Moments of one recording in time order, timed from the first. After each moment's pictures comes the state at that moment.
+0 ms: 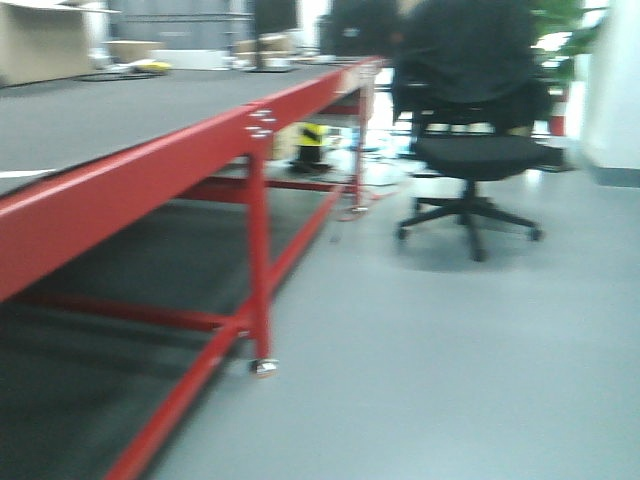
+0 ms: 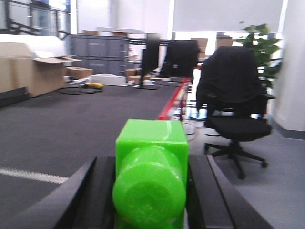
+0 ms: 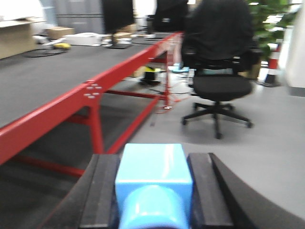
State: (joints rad) left arm 0.00 0.16 -0.57 -0.01 0.38 0.00; right arm 0.11 0.40 -0.73 0.10 0.49 -0.01
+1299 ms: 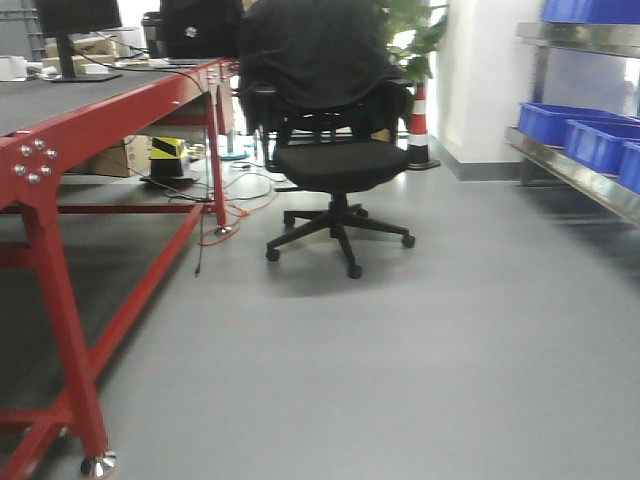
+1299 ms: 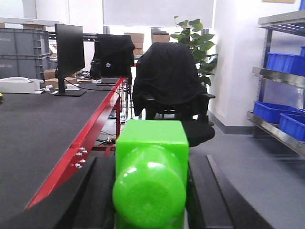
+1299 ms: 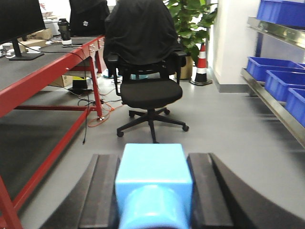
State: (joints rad) left arm 0.00 0.16 -0.57 -0.01 0.38 0.00; right arm 0.11 0.40 -0.73 0.10 0.49 -0.01
